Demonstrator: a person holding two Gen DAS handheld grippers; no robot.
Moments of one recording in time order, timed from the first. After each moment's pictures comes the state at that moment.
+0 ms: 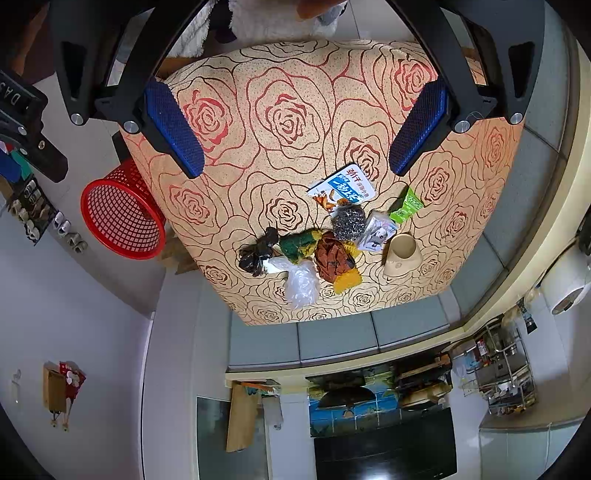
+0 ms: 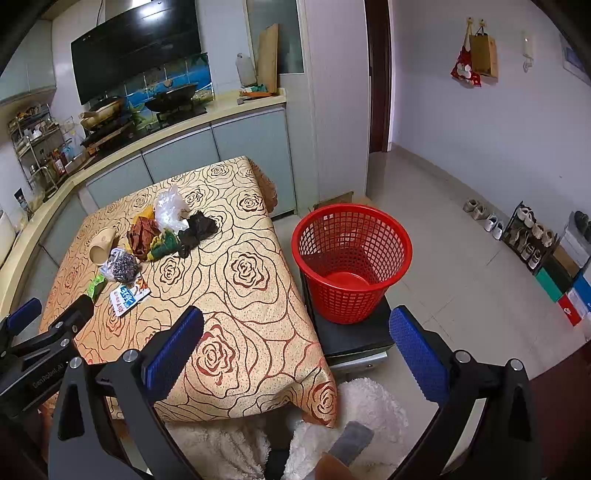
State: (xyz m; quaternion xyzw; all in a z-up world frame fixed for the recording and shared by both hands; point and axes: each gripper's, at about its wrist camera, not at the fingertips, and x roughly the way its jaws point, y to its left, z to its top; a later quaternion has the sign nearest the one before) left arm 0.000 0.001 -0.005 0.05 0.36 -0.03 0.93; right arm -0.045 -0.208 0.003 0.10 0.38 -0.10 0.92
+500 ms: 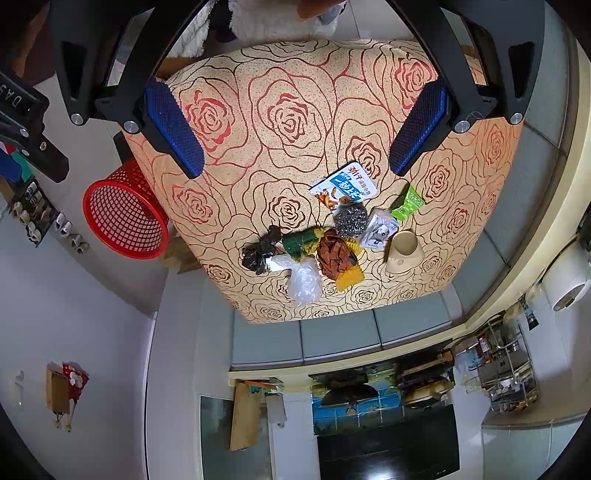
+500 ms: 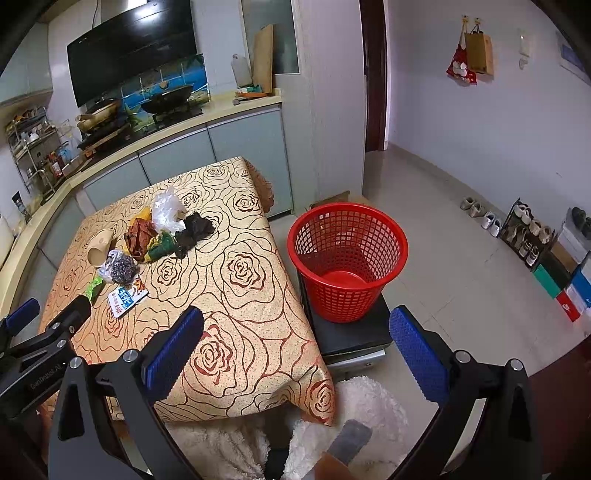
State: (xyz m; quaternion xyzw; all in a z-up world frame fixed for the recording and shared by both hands) left arm -0.001 -0.004 0.001 0.06 0.36 -0.03 0.93; right arm -0.046 -0.211 0.003 0.10 0.38 -0.10 0.92
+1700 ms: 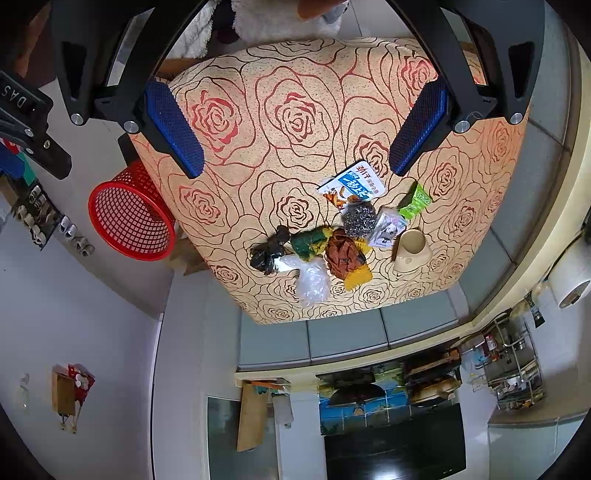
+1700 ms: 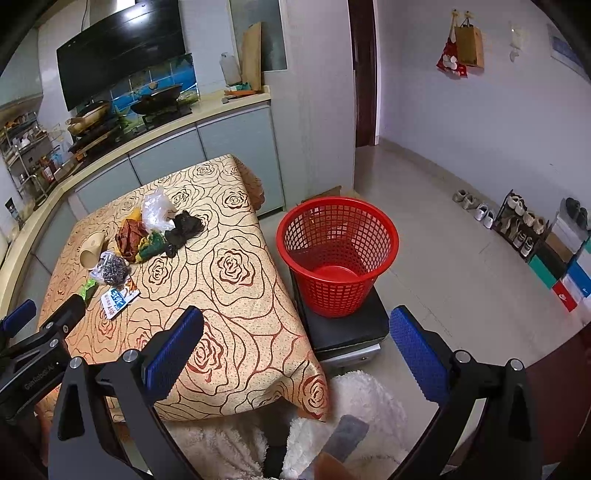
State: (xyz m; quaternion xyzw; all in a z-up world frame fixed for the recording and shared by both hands) left arm 0.000 -0.013 0.001 0.06 0.36 -0.04 0.93; right arm -0.051 -0.218 0.000 0.11 0.38 -0.12 0.91
